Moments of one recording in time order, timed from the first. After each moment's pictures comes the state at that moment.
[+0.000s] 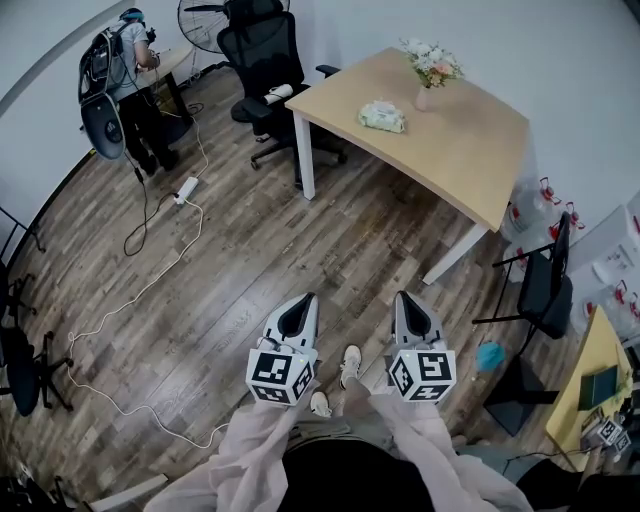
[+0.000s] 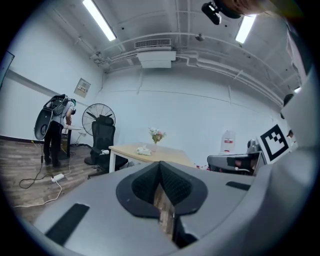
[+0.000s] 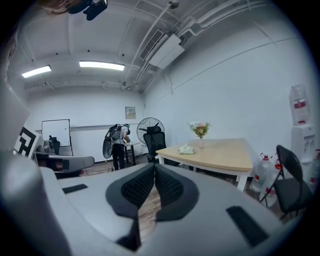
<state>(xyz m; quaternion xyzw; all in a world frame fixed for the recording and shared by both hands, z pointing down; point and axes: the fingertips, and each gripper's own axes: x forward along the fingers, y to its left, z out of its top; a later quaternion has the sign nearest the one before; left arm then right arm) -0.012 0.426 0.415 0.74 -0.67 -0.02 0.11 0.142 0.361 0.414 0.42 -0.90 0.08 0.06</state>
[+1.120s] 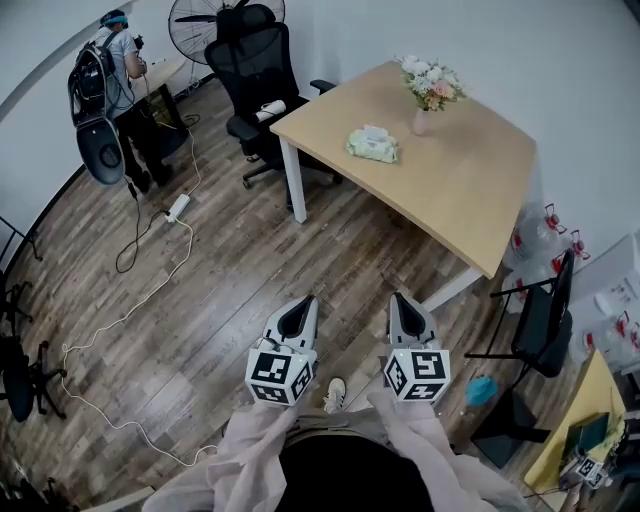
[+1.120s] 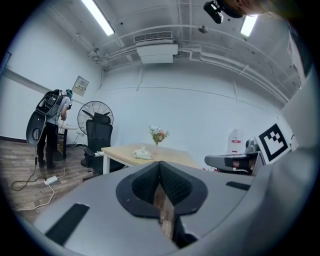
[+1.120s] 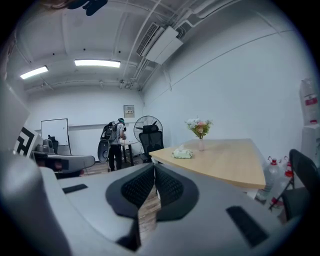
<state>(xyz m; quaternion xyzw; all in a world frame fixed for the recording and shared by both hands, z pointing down) 0.002 0.264 0.419 0.73 -0.68 -0.02 0.11 0.146 0.196 0.420 0.41 -0.91 0.08 0.07</state>
